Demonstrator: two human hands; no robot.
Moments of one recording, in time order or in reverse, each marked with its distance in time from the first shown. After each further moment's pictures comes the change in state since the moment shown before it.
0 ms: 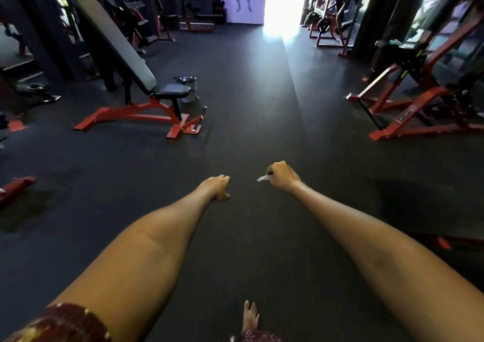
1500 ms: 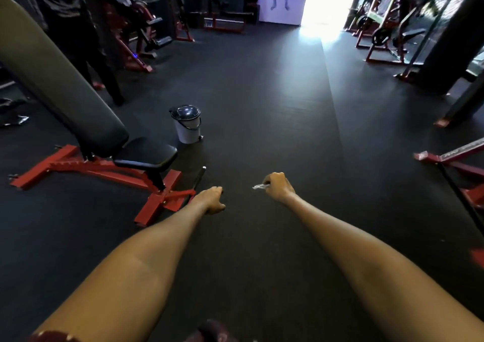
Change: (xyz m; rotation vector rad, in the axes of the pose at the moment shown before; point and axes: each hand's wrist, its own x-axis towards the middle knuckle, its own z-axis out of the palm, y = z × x) left_hand 1.031 -0.270 -0.348 -0.206 -0.033 -0.174; right_hand 1.137 0.127 -0.045 0.137 -0.088 0.002
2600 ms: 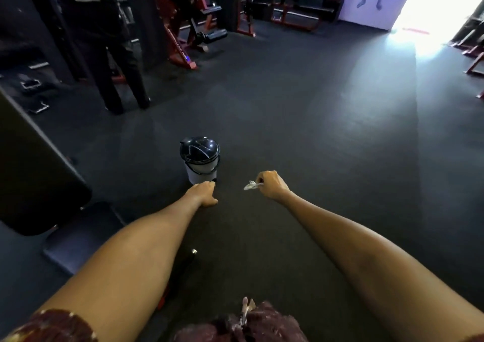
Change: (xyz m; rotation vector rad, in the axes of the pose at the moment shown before) left_hand 0.688 -0.124 -0.310 -0.128 0.038 -0.311; right_hand 0.825 -0.042 -0.044 -0.108 -0.233 -0.338
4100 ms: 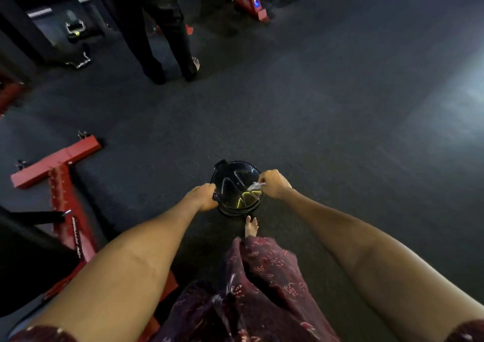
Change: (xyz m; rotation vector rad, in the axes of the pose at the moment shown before) left_hand 0.467 -0.208 -0.189 -0.220 -0.158 -0.319; right_hand 0.637 -0.074 0.044 -0.098 -0.441 -0.215
